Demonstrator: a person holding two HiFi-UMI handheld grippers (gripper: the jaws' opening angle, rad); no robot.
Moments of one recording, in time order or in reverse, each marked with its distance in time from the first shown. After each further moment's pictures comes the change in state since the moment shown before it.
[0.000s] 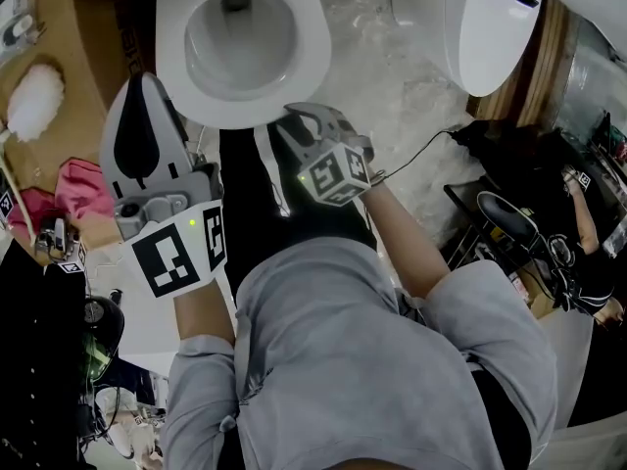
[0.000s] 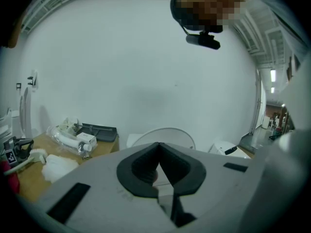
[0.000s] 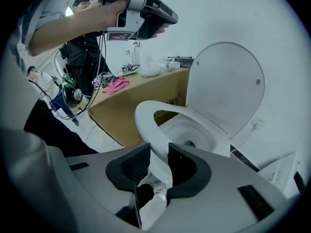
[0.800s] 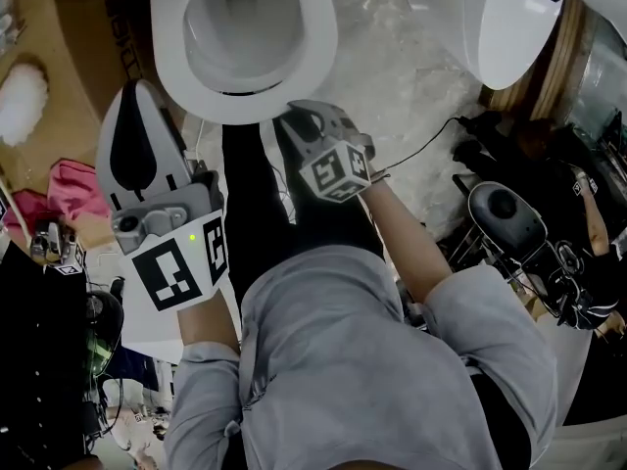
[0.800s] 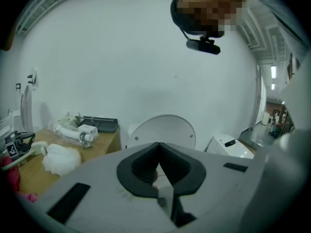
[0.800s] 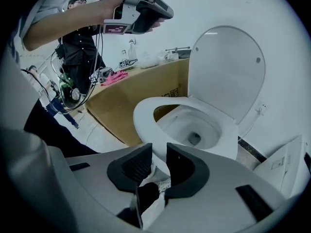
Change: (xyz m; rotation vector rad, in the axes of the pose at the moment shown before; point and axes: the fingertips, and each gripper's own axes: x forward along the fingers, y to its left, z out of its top) left arm -0.003 0.003 -0.043 0.012 0.053 0.007; right arm 0.034 0.020 -0.046 0.060 0.013 0.006
